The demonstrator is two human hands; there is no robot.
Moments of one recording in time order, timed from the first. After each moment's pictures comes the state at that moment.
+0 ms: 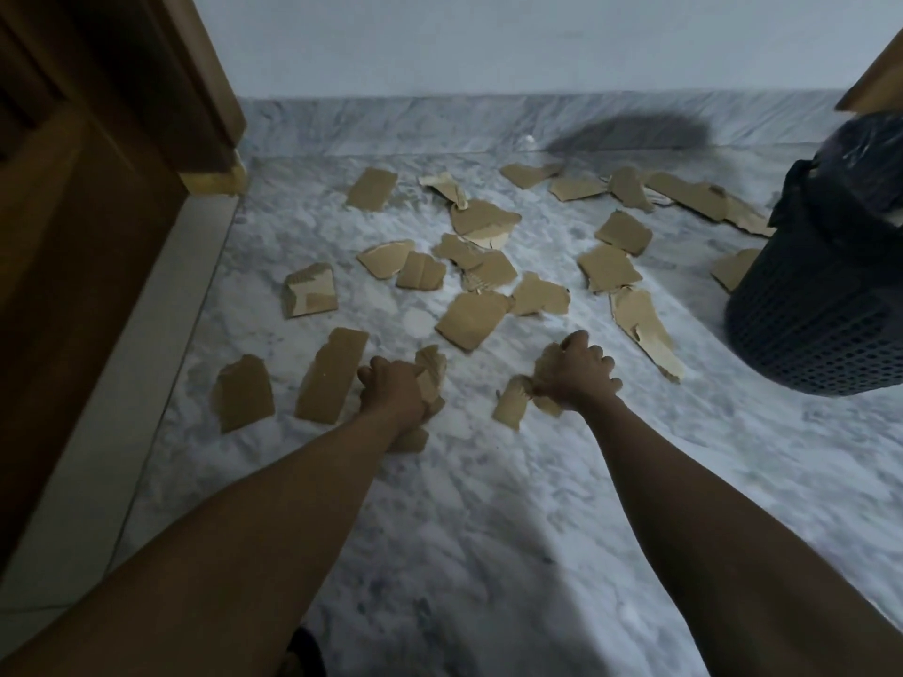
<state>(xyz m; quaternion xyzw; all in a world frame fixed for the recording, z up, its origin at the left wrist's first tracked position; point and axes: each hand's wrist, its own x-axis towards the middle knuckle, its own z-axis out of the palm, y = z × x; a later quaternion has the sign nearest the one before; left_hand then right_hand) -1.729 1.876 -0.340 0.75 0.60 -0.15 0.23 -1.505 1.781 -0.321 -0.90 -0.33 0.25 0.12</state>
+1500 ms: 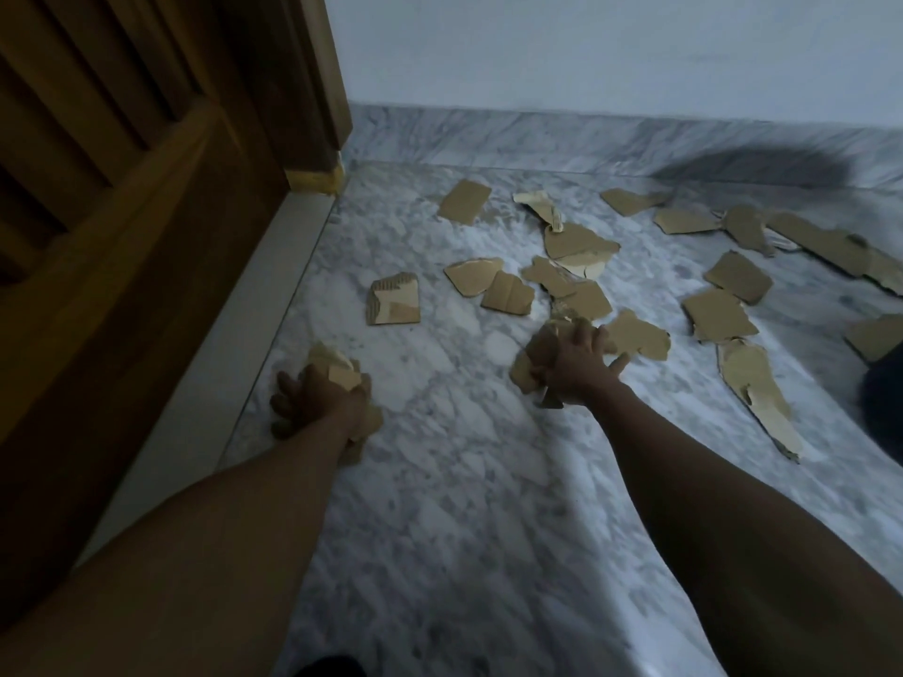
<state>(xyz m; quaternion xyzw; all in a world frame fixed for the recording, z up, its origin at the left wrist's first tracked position) -1.871 1.927 -0.342 0.46 0.85 0.10 0.24 -1.565 1.890 -0.319 -0.81 -0.53 0.25 -0.02</state>
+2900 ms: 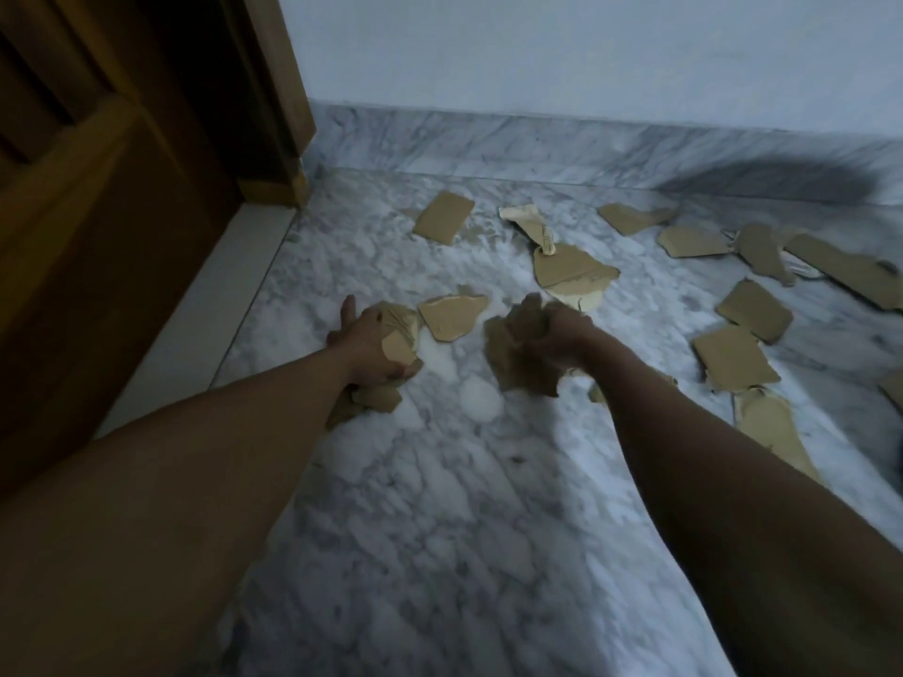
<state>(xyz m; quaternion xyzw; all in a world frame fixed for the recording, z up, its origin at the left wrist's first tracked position) -1.779 2.073 -0.336 0.72 0.64 -0.09 0.27 -1.521 2.001 -0.300 -0.79 -0.54 0.28 0.01</state>
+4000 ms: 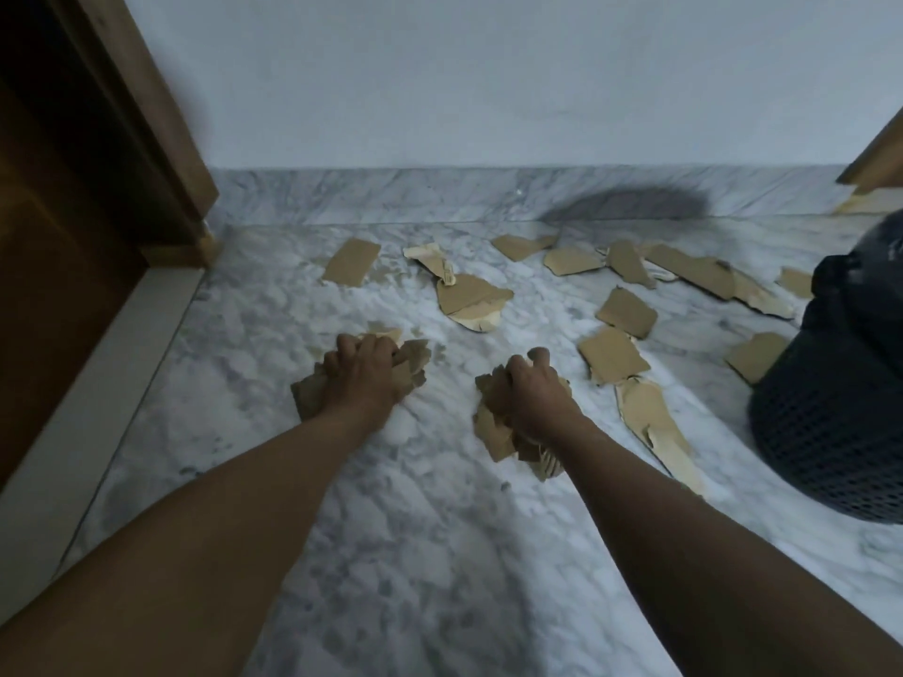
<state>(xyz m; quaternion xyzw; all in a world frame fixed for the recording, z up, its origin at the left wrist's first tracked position) -1.678 2.010 -0.322 0.84 0.54 0.01 0.06 -1.483 1.891 -0.287 -0.81 -0.55 0.19 0.06</state>
